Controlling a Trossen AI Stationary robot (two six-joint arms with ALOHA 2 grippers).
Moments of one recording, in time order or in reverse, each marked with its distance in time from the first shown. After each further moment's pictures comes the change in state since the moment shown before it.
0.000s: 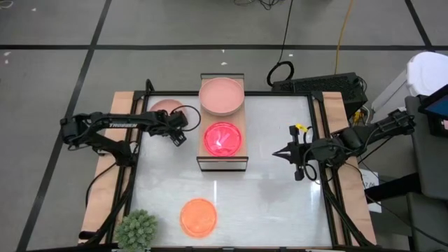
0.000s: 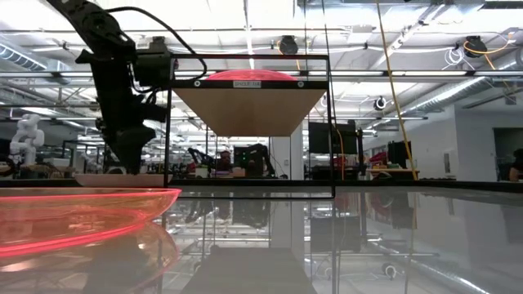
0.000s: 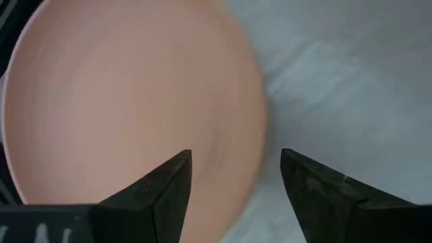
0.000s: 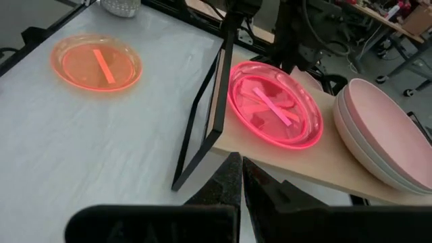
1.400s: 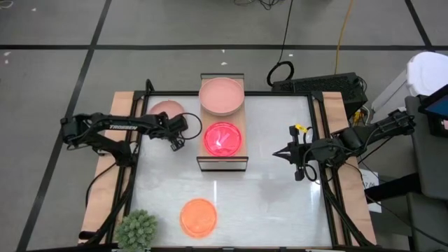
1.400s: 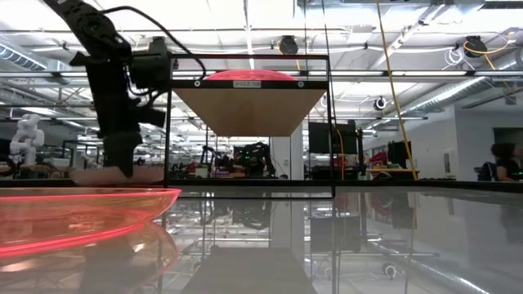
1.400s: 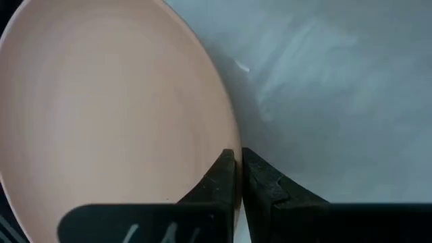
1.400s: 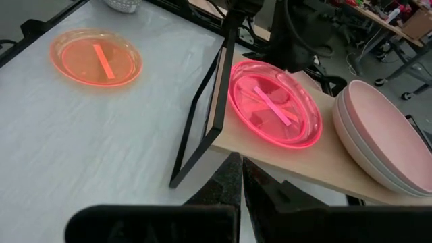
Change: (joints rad) left arm -0.045 0.000 -0.036 0.032 0.013 0.164; right arm 0.000 0.000 0.000 -0.006 0.000 -0.024
